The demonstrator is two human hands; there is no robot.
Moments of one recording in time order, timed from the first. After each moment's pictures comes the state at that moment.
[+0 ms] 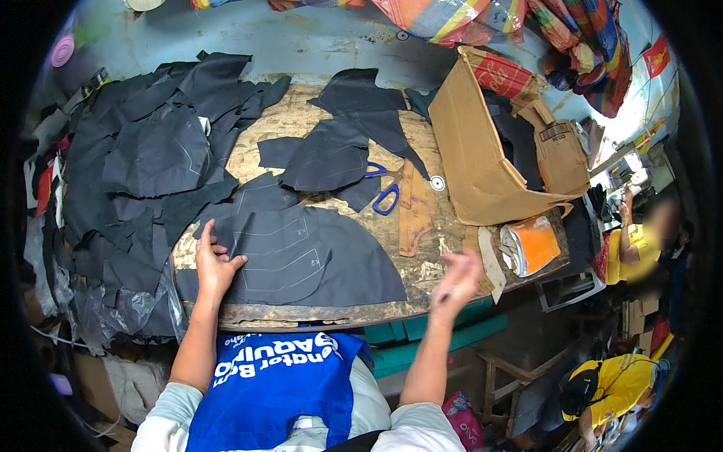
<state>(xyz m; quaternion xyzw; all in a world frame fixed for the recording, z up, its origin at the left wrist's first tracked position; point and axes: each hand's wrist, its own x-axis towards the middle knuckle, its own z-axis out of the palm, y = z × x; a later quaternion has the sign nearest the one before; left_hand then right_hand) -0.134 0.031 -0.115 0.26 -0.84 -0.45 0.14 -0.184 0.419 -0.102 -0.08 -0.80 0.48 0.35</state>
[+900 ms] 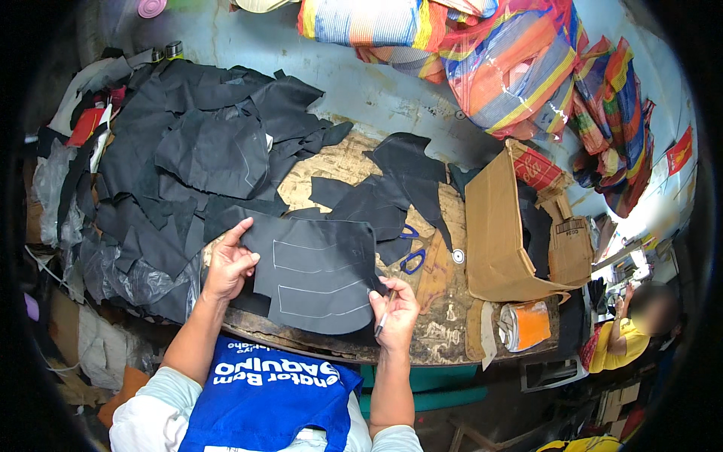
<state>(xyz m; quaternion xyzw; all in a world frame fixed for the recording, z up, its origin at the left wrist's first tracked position) -0.123 0.007 -0.078 0.05 -0.51 -0.85 0.17 -0.186 0.287 -0.062 0.15 -0.57 0.81 0.04</state>
